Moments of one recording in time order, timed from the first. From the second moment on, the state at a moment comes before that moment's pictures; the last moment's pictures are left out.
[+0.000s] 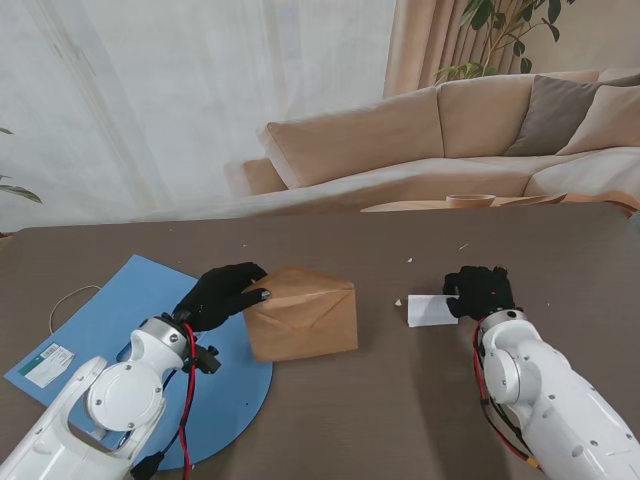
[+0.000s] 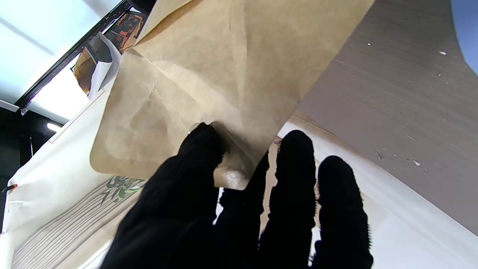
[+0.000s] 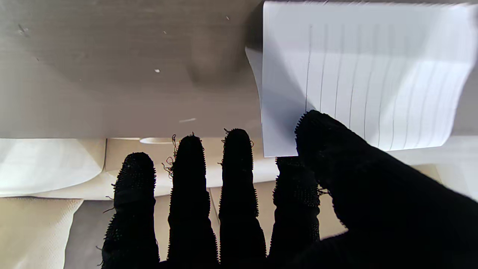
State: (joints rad) left arm 1.70 -1.10 -1.30 -1.84 0.36 -0.09 -0.06; right arm -1.51 -1.06 1.27 -1.36 -1.03 0.13 -0.15; left_hand 1.23 -0.26 0.28 -0.12 0.63 0.19 0.81 0.89 0.92 0.30 0.84 0.91 0.64 0.40 1.01 0.92 0.20 0.45 1.20 0.84; right_hand 0.55 -0.59 1.03 -0.13 0.80 -0.28 1.03 0.39 0.67 -0.01 0.72 0.41 0.56 0.10 0.59 0.41 0.18 0.25 1.08 0.62
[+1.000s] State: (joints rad) left arm 1.66 -1.11 -1.27 -1.84 0.39 -0.03 -0.03; right arm -1.83 -1.10 1.45 -1.86 -0.81 0.06 -0.14; left_hand 1.23 -0.26 0.28 -0.12 0.63 0.19 0.81 0.89 0.92 0.30 0.84 0.91 0.64 0.40 1.01 0.92 0.20 0.45 1.20 0.84; right_hand 0.65 -0.59 1.03 -0.14 0.76 -0.08 1.10 0.56 0.98 0.11 0.92 0.57 0.94 0.16 0.97 0.60 0.52 0.33 1.41 0.72
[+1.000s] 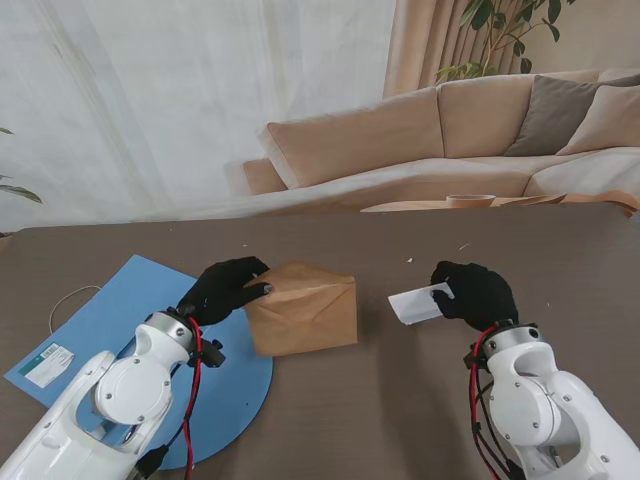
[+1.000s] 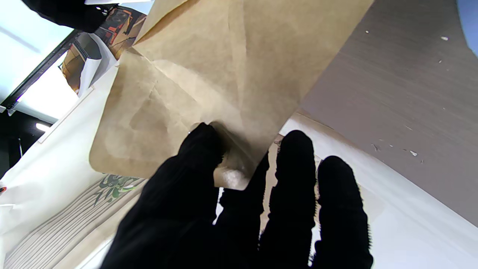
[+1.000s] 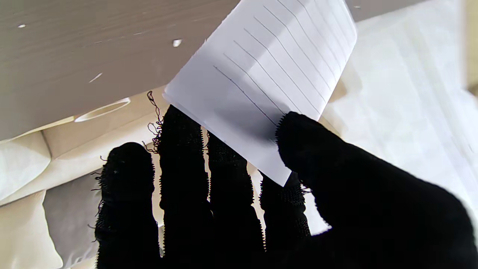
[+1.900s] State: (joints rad) left arm 1.60 -1.12 -1.22 -1.87 0.37 0.08 -0.01; right arm -1.70 -1.12 1.23 -1.93 -0.66 -0.12 -0.16; left_hand 1.23 -0.26 0.28 -0.12 0.63 0.19 0.81 0.89 0.92 0.30 0.84 0.91 0.65 0.40 1.01 0.92 0.21 0.45 1.20 0.84; right_hand 0.66 -0.55 1.00 -0.14 0.72 -0.06 1.10 0.63 0.98 0.12 0.94 0.62 0.94 0.17 1.00 0.63 0.50 0.34 1.44 0.75
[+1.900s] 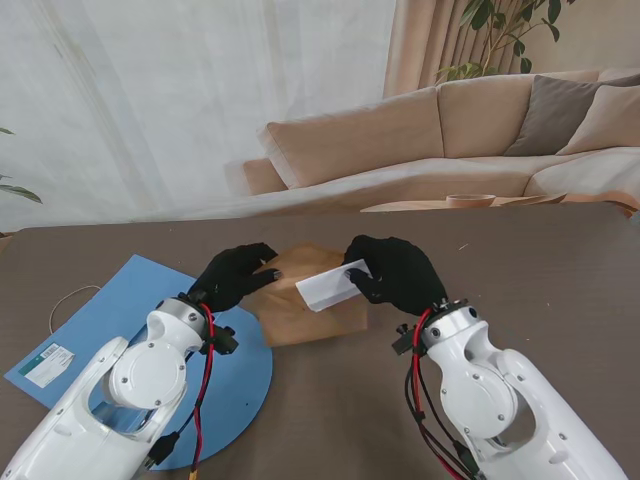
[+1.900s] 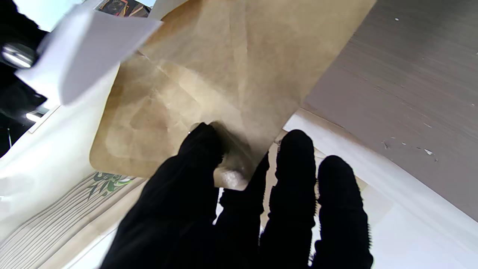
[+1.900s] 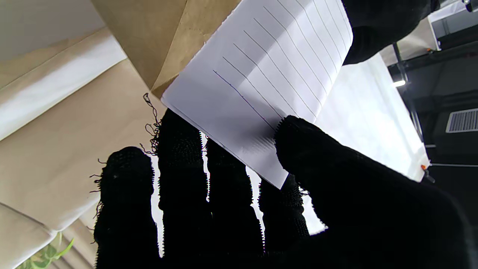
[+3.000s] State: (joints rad) left arm 1.63 -1.12 -1.22 -1.92 0.32 0.09 -0.05; right arm -1.54 -1.11 1.06 -1.78 -1.02 -0.05 -0.36; left_hand 1.23 -0.26 0.28 -0.12 0.63 0.19 0.81 0.89 0.92 0.30 0.84 0.91 0.67 0.40 1.02 0.92 0.22 0.47 1.21 0.84; right_hand 0.66 -0.54 0.98 -0.14 0.73 -0.06 1.09 0.55 1.01 0.11 0.99 0.67 0.99 0.17 1.10 0.66 0.57 0.34 1.53 0.80
